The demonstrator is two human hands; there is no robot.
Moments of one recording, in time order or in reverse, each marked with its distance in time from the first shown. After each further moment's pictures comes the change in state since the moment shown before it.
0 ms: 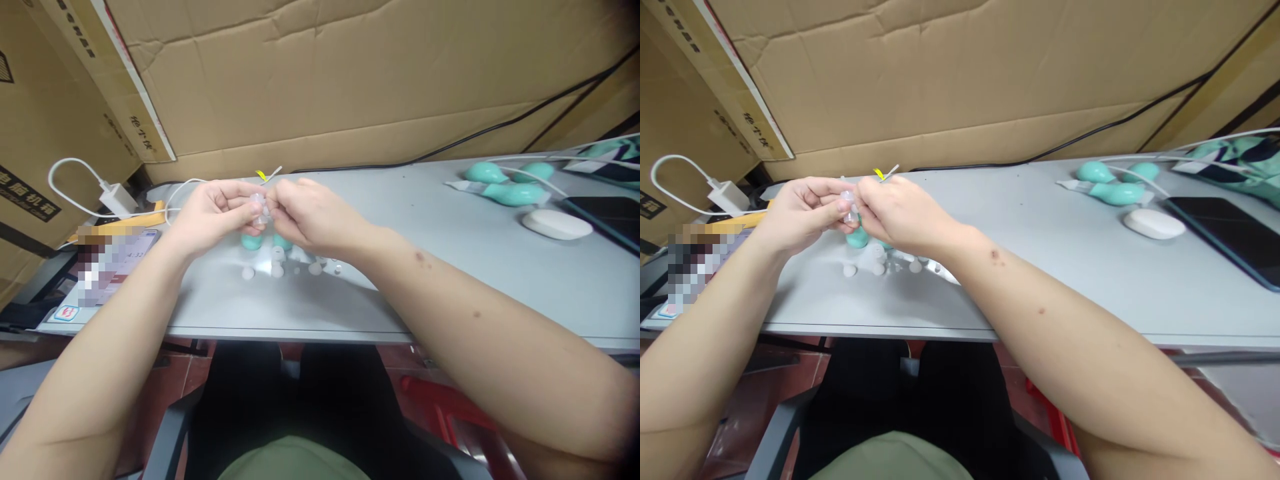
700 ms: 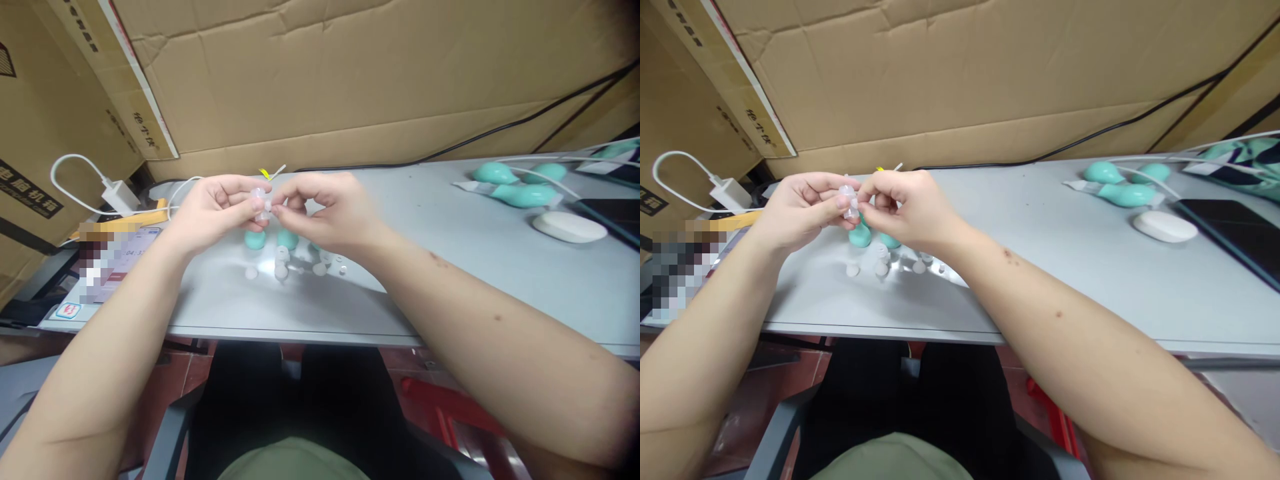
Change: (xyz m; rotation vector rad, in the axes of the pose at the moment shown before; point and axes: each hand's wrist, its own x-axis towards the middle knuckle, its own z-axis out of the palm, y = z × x) left_hand -0.004 0.009 -0.001 0.018 0.041 -0.004; right_hand -0.006 -0.003 0.001 0.380 0.238 0.020
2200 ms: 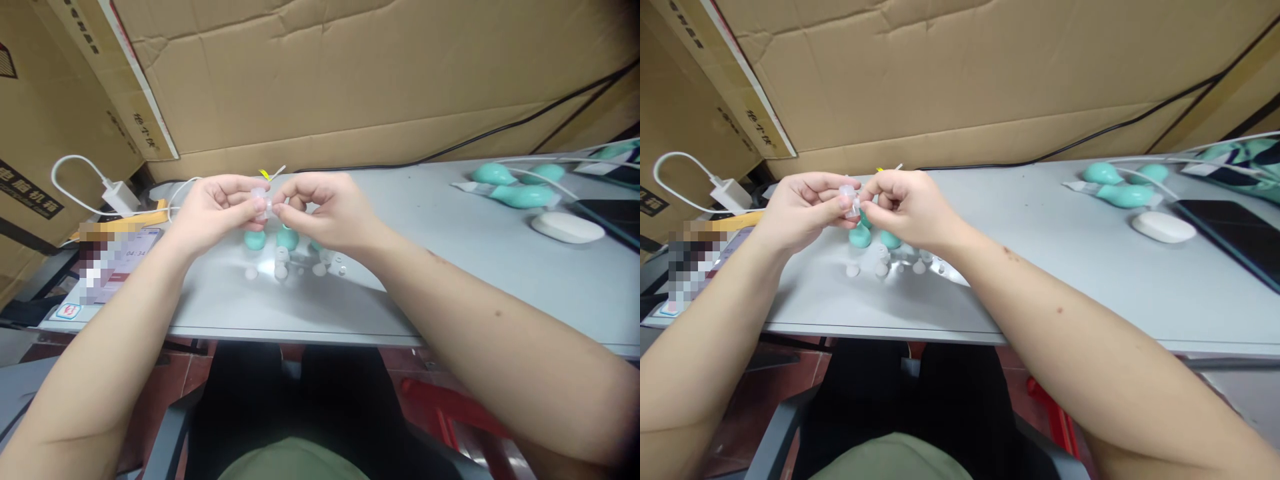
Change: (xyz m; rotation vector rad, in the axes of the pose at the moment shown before) left_hand -0.003 0.003 0.005 -0.009 0.087 -0.042; right_hand 0.003 -0.001 -0.002 0.134 -0.057 0.120
